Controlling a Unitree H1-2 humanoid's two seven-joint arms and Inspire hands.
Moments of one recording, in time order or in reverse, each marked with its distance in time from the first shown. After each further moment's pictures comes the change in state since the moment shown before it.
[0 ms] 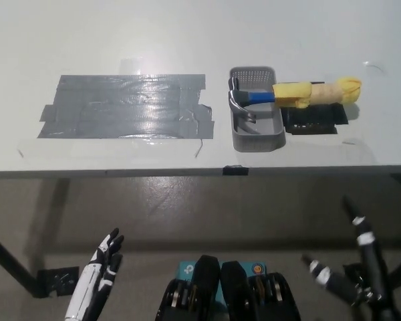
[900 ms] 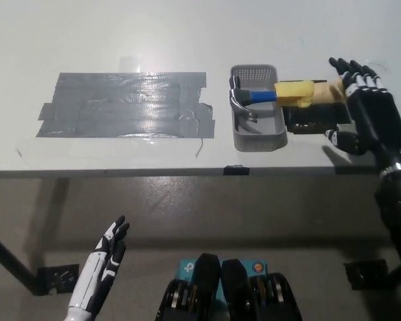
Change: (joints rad) left_arm -0.038 0.010 -0.011 -0.012 0.009 -0.004 -0.001; right_arm -0.647 -0.250 0.180 0.417 -0.413 0.229 0.033
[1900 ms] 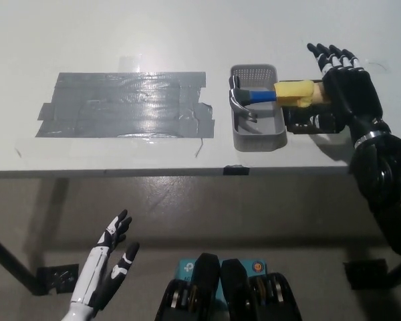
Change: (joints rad) left_arm -0.020 -0.004 -0.002 0.000 0.024 -0.019 0.001; right_arm -0.157 0.031 0.094 0.187 -0.026 0.065 -0.004
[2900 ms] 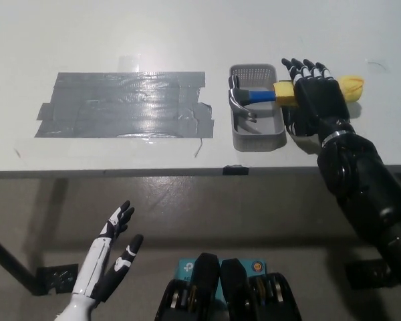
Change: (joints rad) left_arm -0.025 0.000 -0.001 -0.011 0.023 -0.003 0.000; right_arm -0.107 0.078 0.089 0.282 -0.009 0.006 -0.099
